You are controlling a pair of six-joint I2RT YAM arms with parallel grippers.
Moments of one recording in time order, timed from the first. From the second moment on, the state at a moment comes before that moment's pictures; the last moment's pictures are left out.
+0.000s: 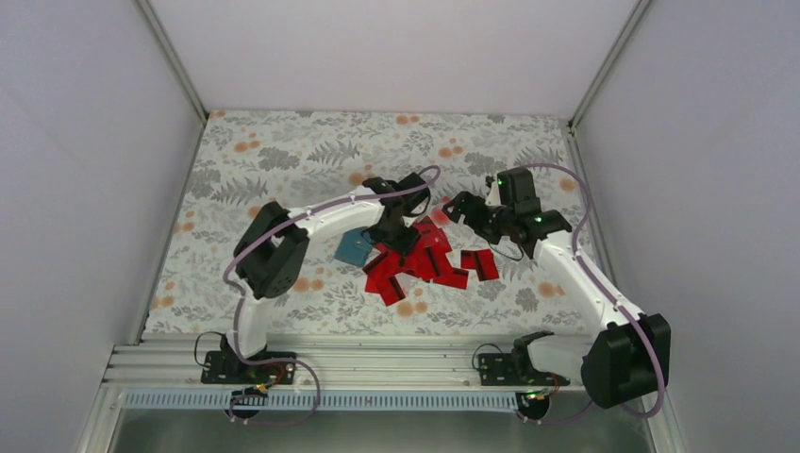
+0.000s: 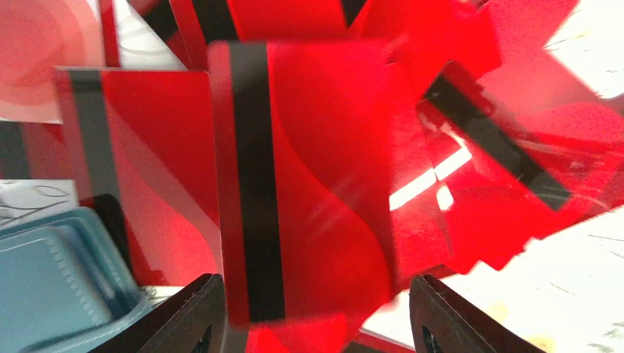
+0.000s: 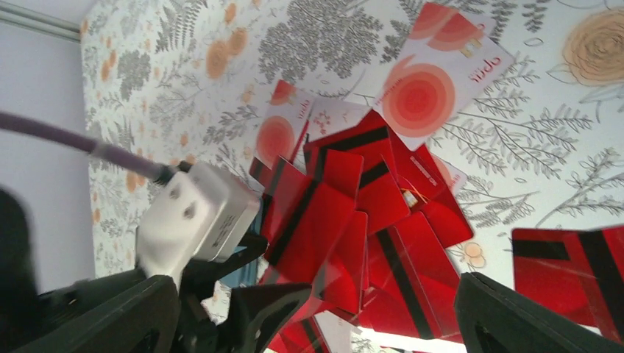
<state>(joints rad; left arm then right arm) -0.84 2.02 1.61 -0.94 0.08 -0.26 0.30 1.20 0.91 -0.54 -0.35 0.71</state>
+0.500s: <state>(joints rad) -0.82 2.03 1.58 -0.92 0.07 -0.31 0.30 1.18 0.88 -0.57 -0.38 0.68</state>
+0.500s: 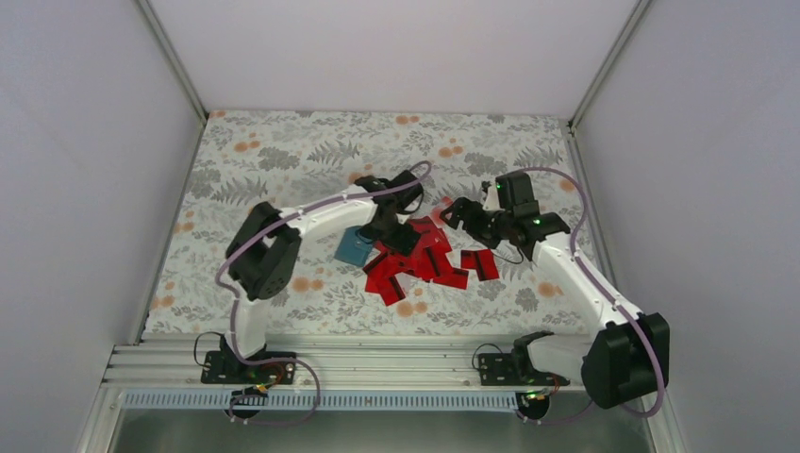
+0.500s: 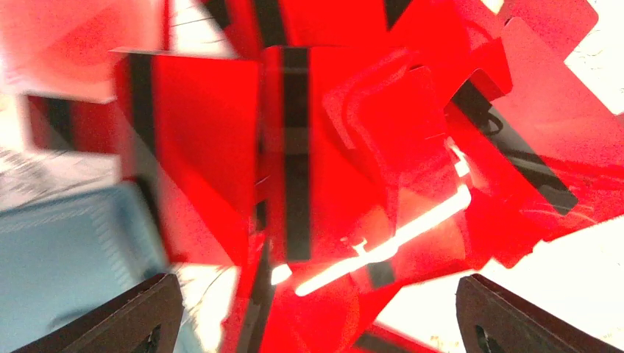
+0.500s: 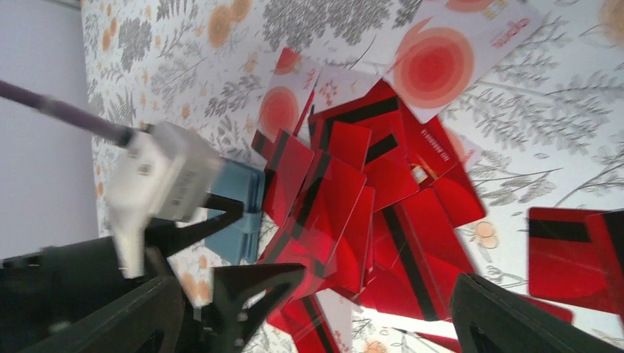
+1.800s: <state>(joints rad) -0.36 1.76 0.99 -0.58 0.41 -0.16 0.58 1.85 1.22 -0.41 -0.67 0.67</state>
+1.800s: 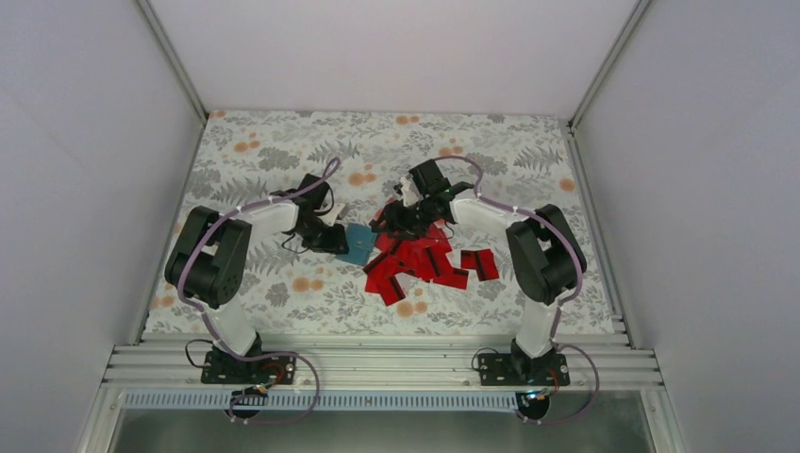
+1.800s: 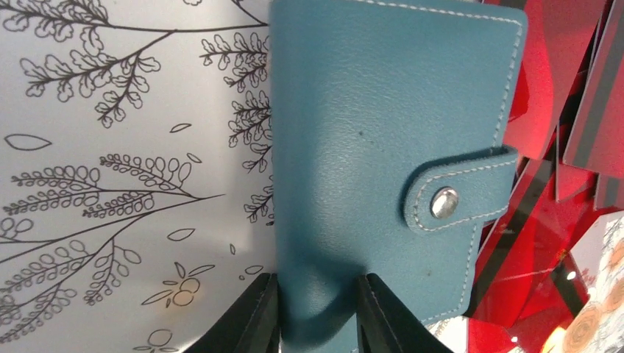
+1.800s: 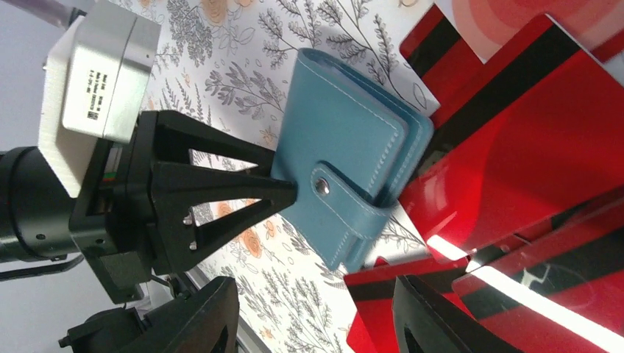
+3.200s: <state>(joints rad) -0.55 1.48 1.22 -0.80 0.10 -0.39 0.69 1.88 1.49 -0.57 -0.41 0.71</state>
